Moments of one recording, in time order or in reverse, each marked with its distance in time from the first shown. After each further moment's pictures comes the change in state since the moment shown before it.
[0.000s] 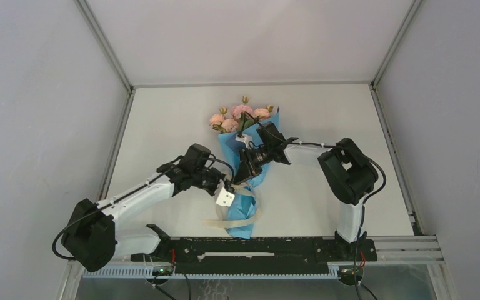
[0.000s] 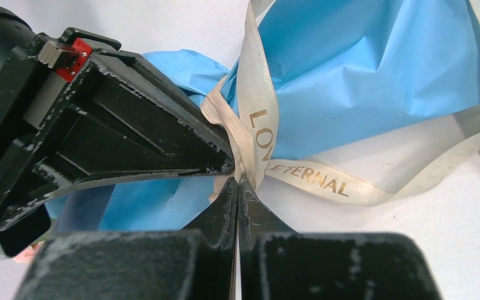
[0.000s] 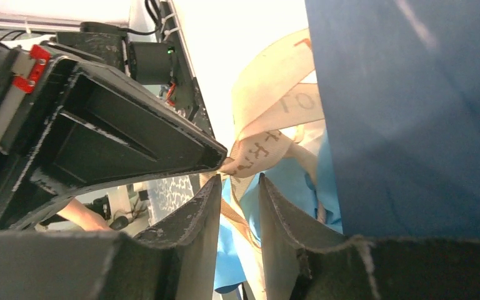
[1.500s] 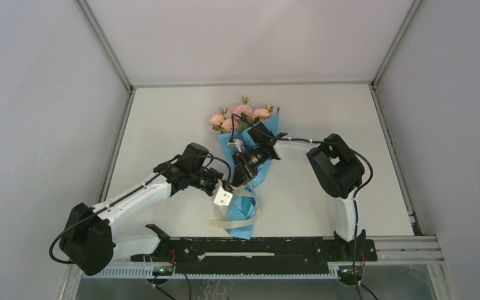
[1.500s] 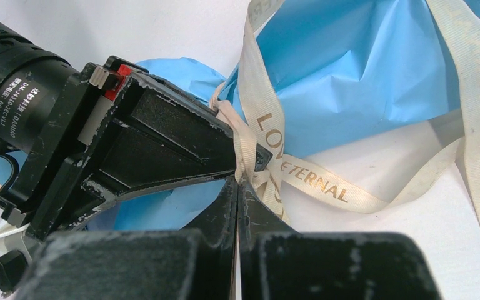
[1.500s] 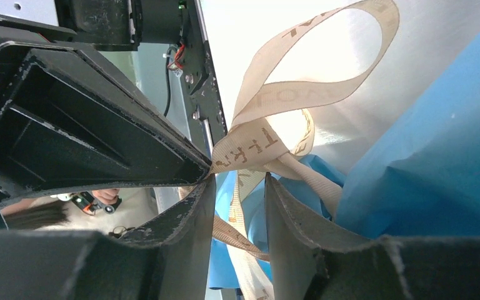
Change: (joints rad) left arm 0.013 -0.031 0.019 -0.064 0.043 -0.018; right arm 0.039 0.123 0.158 -0.211 -0.124 -0.190
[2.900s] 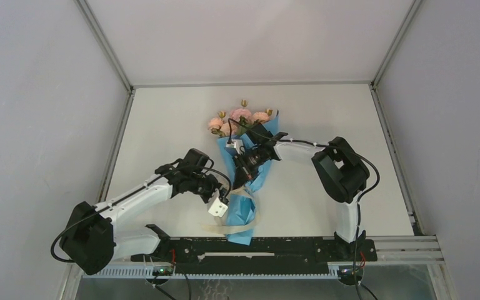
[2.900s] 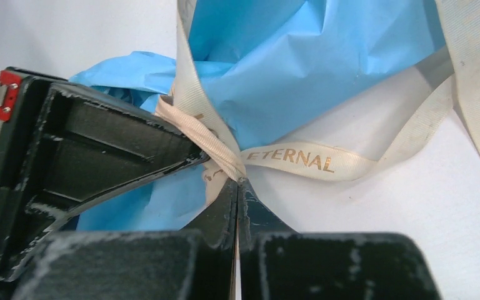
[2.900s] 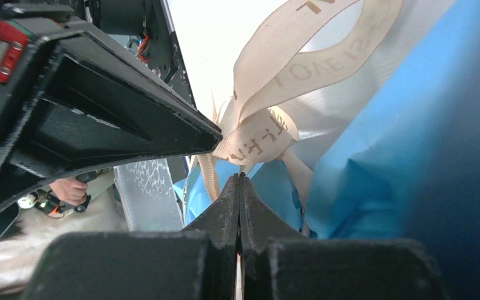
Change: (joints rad) left arm 0.000 0.006 -0.037 -0.095 -0.024 0.197; right arm 0.023 -0.052 0.002 -0.093 0.142 -0.090
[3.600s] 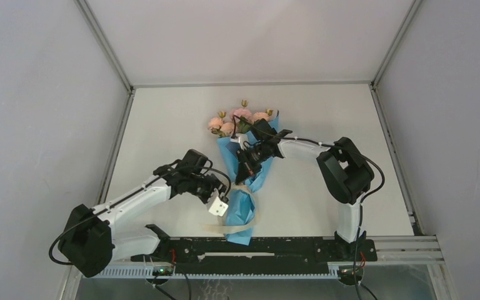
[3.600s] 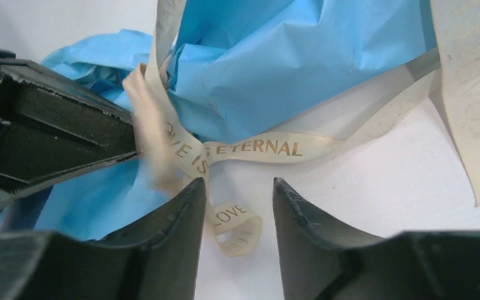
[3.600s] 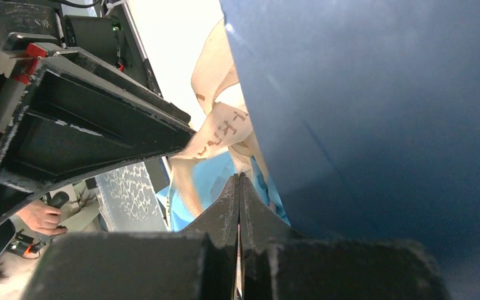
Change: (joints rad) left arm 0.000 -0.008 -0.008 -0.018 -0.029 -0.021; right arm -0.028 -0.039 0.000 0.006 0.109 0.042
